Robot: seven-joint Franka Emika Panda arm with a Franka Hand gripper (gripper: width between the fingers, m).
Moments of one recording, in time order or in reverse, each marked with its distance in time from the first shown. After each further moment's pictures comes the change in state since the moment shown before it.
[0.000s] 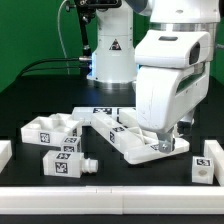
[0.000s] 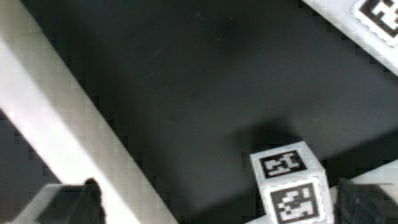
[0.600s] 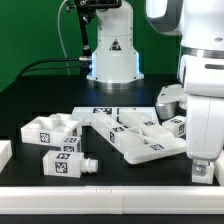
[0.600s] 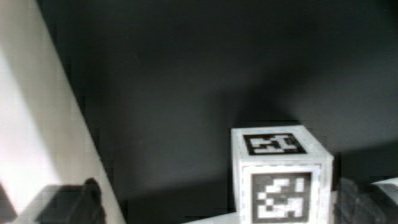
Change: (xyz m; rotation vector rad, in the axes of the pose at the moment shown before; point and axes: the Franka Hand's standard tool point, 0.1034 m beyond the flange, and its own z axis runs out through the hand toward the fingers) arm 0.027 -0.008 0.023 0.012 -0.024 -0.142
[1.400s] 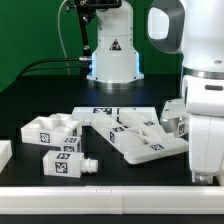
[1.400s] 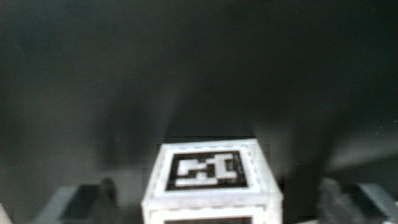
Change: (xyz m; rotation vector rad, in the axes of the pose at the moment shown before) arm 0.008 -0.025 0.029 0.012 0.022 0.005
